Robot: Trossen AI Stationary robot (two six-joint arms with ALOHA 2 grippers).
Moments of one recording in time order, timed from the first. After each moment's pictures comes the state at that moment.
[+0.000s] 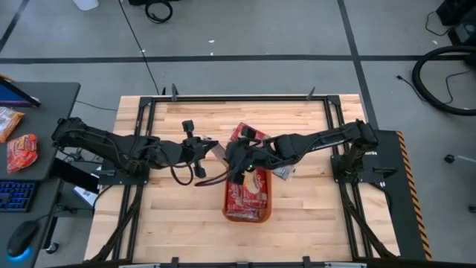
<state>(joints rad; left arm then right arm) -0.27 1.16 1.03 -0.22 -0.71 0.30 0.21 1.83 1.78 -0.69 0.51 0.19</state>
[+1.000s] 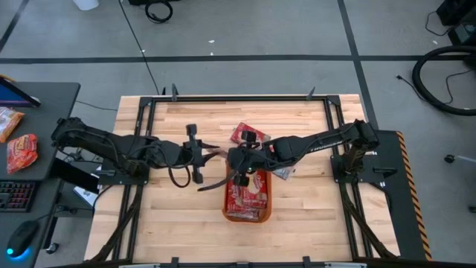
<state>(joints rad) -0.27 1.15 1.03 -0.22 -0.57 0.27 0.21 1.82 1.69 -0.70 0.47 0.11</state>
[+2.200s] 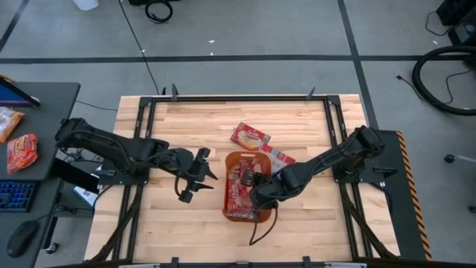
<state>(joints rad) -0.27 1.22 1.03 -0.41 0.00 0.08 0.40 1.81 1.48 -0.89 0.49 -1.01</state>
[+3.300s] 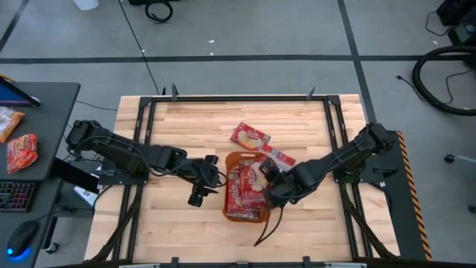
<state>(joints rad) -0.26 1.40 1.03 -0.42 0.00 0.06 0.44 1.71 1.47 -1.15 0.45 -0.41</state>
